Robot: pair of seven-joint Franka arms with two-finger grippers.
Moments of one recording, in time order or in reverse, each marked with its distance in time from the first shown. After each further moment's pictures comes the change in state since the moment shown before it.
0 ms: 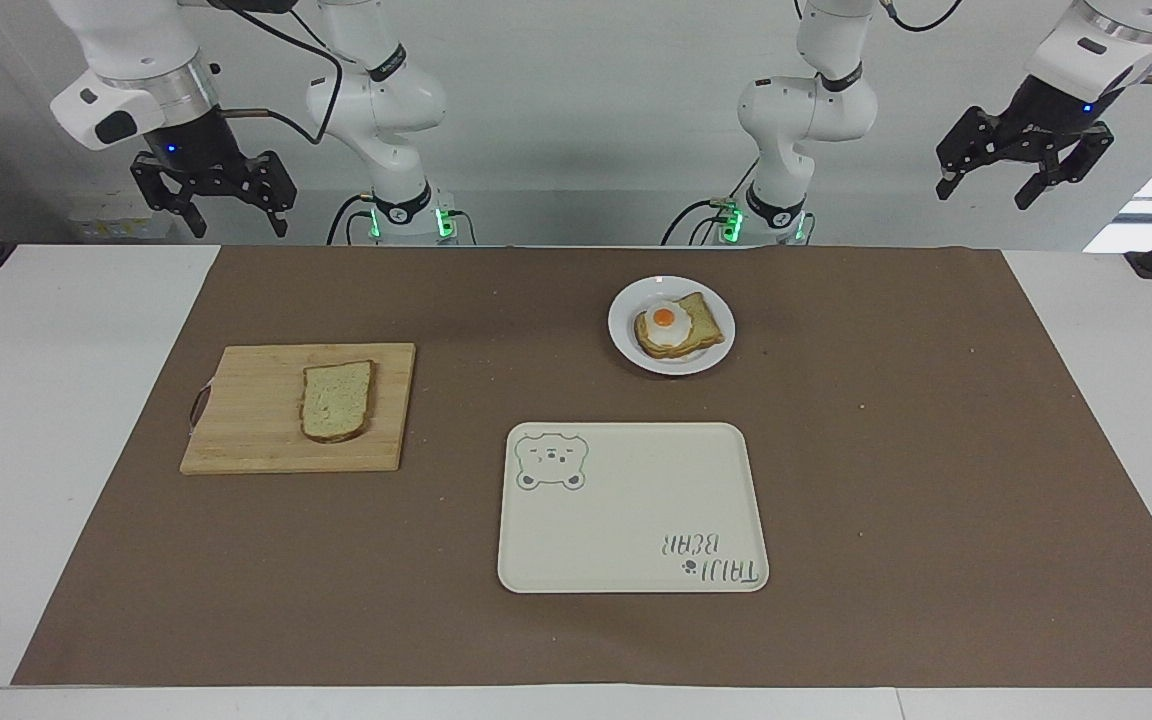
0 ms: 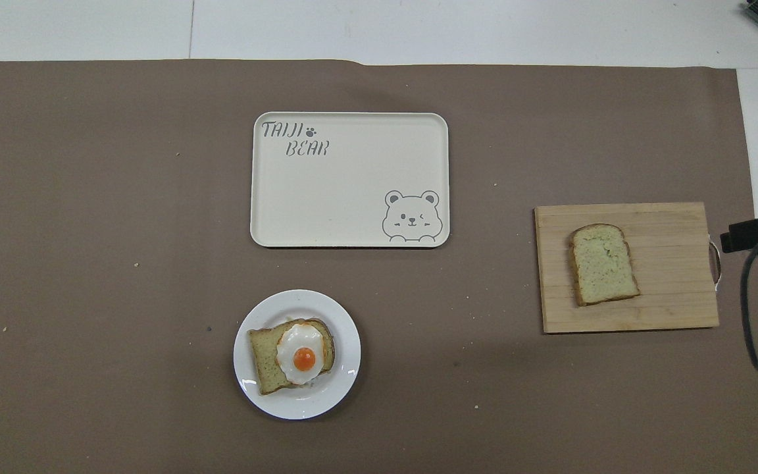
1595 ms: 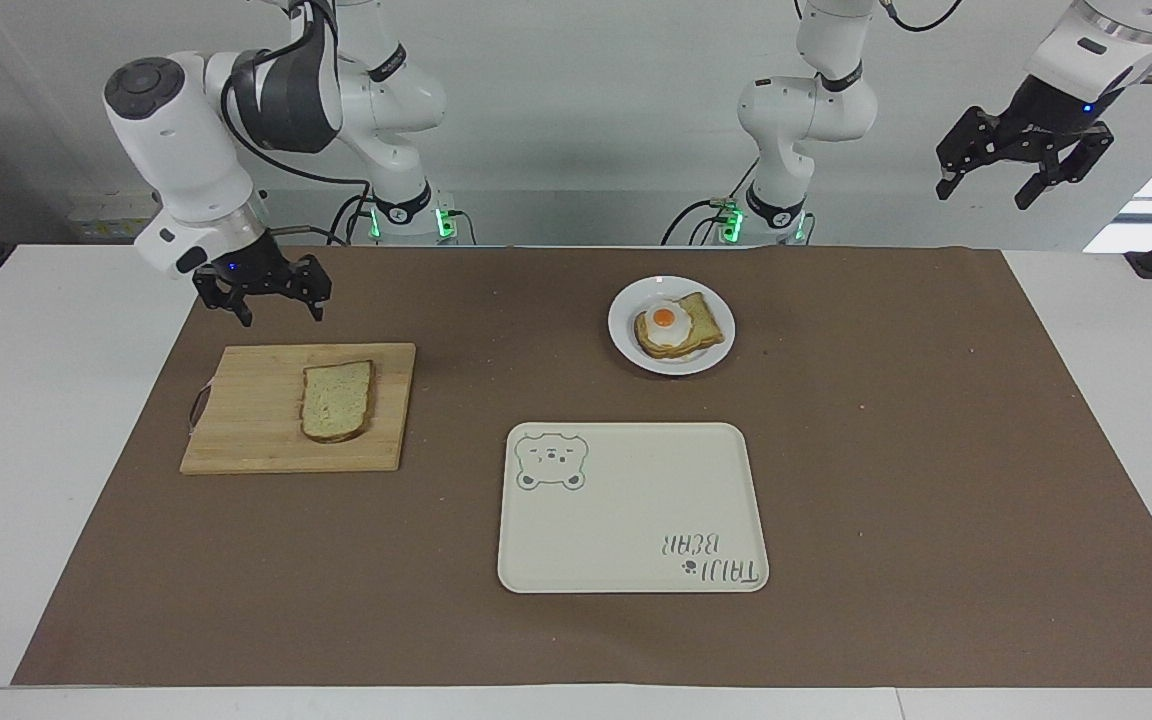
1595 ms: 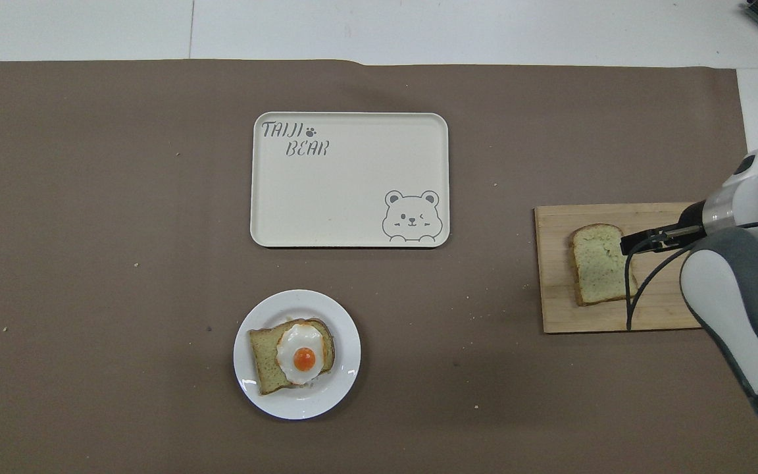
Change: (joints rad) left arm 0.000 0.000 0.000 0.000 0.000 0.000 0.000; right arm -0.043 0.112 -0.002 -0.452 0.062 0.533 -0.160
